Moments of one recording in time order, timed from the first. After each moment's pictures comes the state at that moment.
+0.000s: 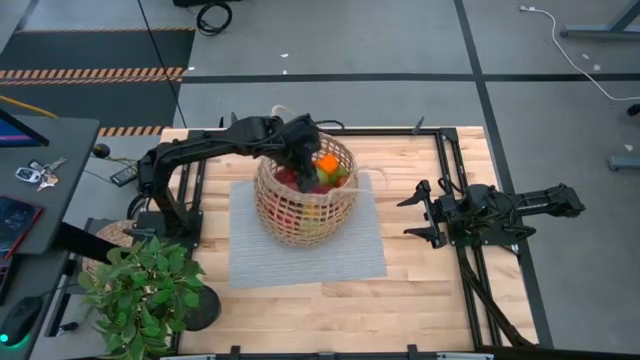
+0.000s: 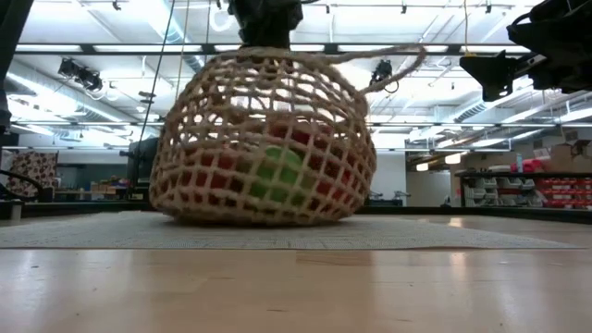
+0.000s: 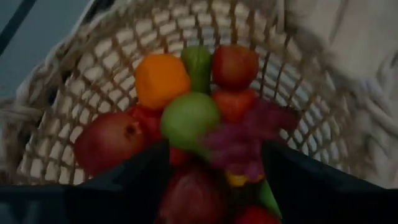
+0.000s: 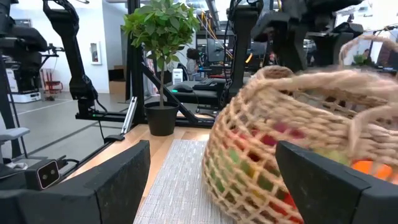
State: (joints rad) left arm 0.25 1.76 1.80 -1.07 -0.07 -0.17; right arm 0.08 0.12 0.01 0.22 -0.07 -0.03
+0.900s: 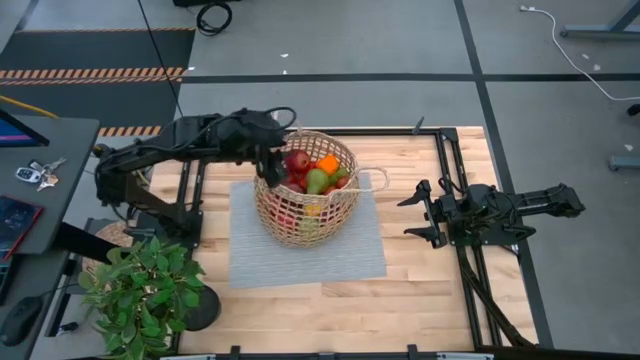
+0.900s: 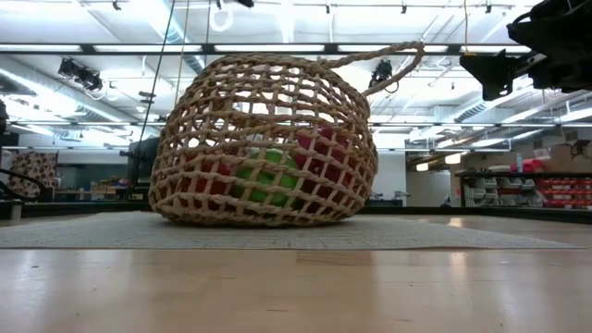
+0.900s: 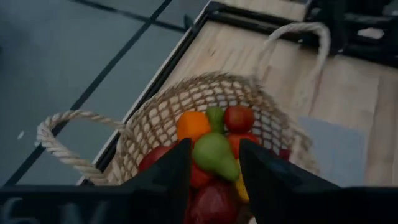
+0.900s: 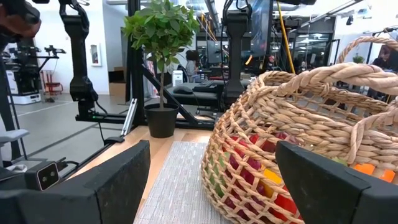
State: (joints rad) left arm 0.13 1.45 1.79 -1.07 -0.32 -0.17; right arm 0.08 0.12 0.01 0.22 -0.07 -0.03
